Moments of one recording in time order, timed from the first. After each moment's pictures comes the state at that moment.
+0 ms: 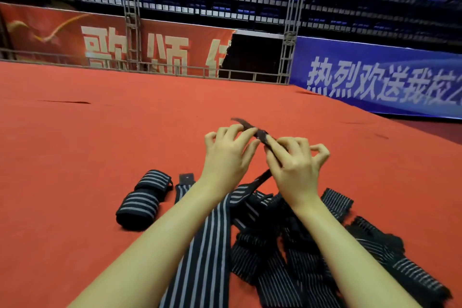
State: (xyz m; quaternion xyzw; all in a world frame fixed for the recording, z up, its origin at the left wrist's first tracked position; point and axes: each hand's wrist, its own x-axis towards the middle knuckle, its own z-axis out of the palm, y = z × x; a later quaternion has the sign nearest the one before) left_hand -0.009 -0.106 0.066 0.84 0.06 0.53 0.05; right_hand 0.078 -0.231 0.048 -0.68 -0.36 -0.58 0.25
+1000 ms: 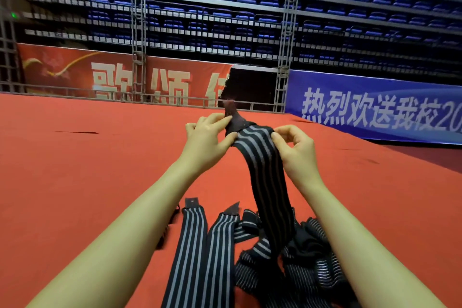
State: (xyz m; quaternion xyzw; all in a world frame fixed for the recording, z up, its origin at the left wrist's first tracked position) left_hand -0.082 -0.084 0.150 0.87 0.08 0.48 0.08; right_hand 0.011 -0.256 0.142 -0.67 -0.38 -0.22 0.60
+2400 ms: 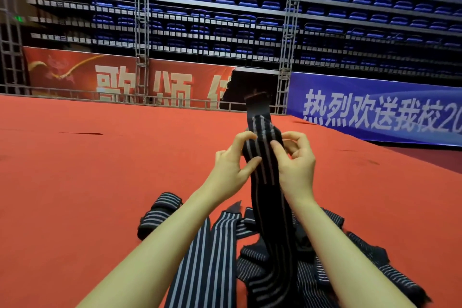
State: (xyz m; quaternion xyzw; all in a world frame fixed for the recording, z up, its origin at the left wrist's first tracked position) left_hand -0.098 -0.135 0.125 0.83 -0.08 0.45 0.33; right_hand -0.022 -0.257 0.135 -0.58 -0.35 -0.25 0.70
